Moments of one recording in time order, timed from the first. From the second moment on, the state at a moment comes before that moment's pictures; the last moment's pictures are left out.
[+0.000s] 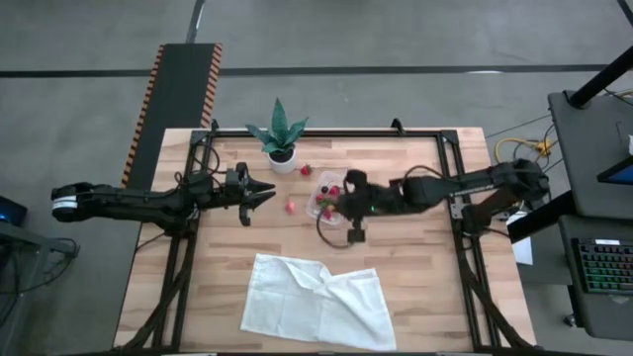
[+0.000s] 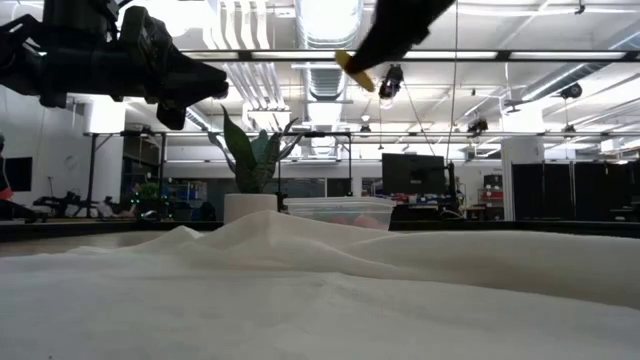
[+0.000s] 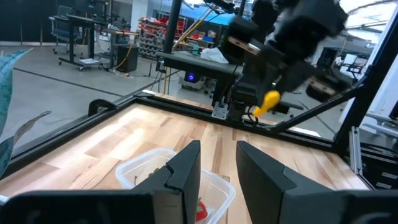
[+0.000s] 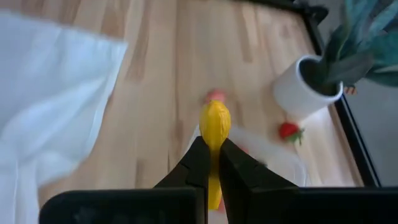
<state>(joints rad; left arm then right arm) 0.19 0.80 0.18 0.67 0.02 -0.20 0.11 1.51 1.22 -0.44 0.25 -0.08</state>
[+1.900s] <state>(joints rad) 0.19 0.80 0.18 0.67 0.03 -0.19 -0.20 1.73 0.94 0.17 -0.01 0.03</state>
